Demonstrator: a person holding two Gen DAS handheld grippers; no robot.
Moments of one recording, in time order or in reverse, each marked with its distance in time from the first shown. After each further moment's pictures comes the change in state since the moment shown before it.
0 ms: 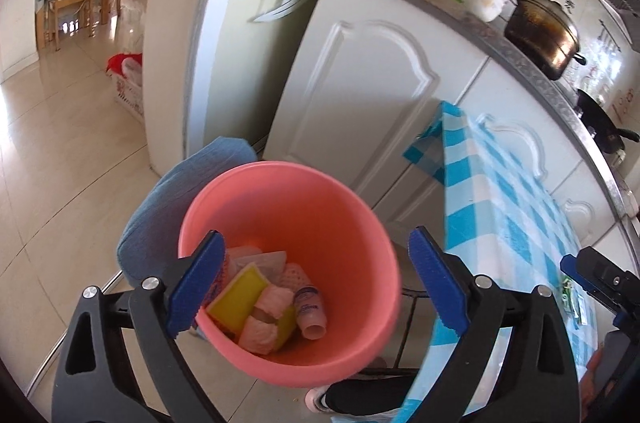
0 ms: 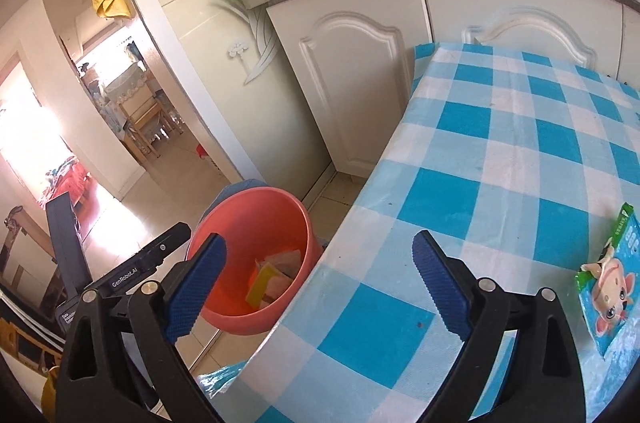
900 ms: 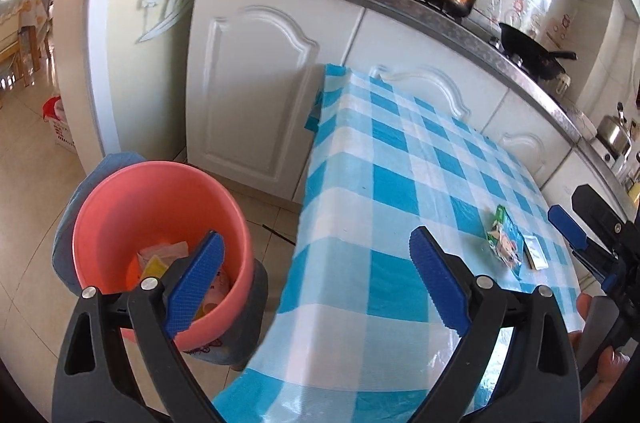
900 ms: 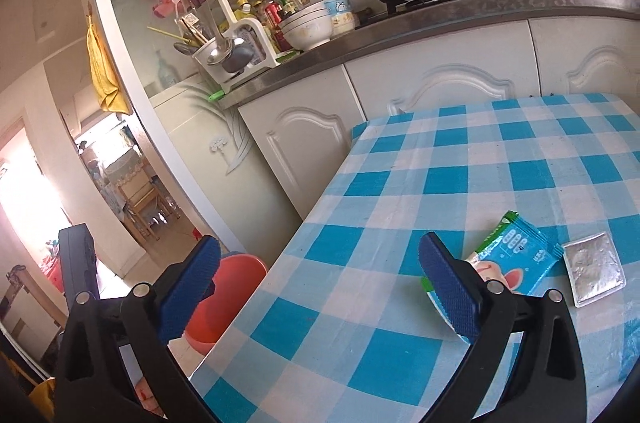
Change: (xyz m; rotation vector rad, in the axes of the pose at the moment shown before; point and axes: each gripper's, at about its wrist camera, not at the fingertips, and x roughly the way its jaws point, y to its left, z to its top) left arm -0.023 -0.134 -0.035 0.236 0.066 -0.153; right arm -0.103 -0.086 -0.025 0.125 -0.302 -0.005
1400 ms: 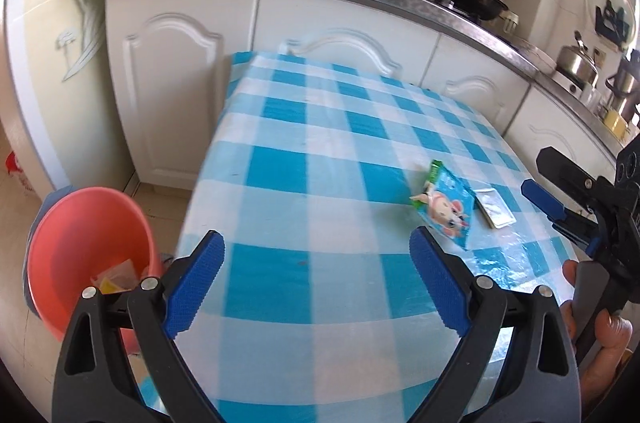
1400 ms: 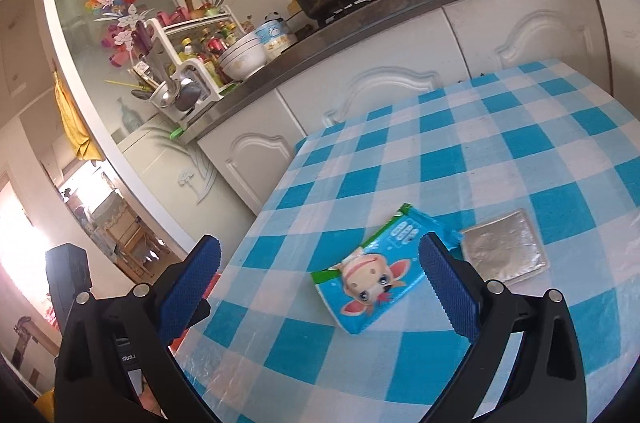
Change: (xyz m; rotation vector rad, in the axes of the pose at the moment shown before) left arm 0.018 -0.098 -0.014 0.214 0.047 -0.105; right arm -0.053 -0.084 -0.004 0.156 -0.056 -0.092
